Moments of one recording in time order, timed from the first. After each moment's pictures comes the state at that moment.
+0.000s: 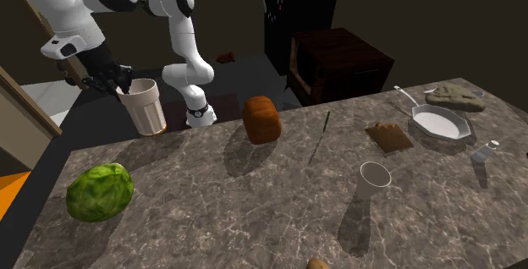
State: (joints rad) arm -0.16 -0.41 -0.20 -1.89 0.00 1.47 -0.48
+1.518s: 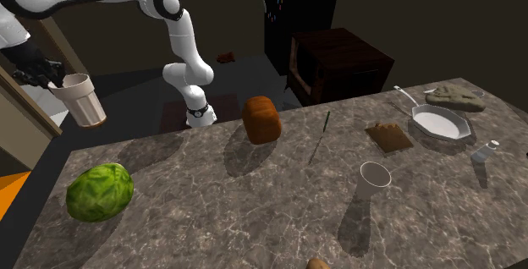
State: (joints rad) arm -0.30 -0.23 -0.61 -1.73 -0.08 1.47 -1.03
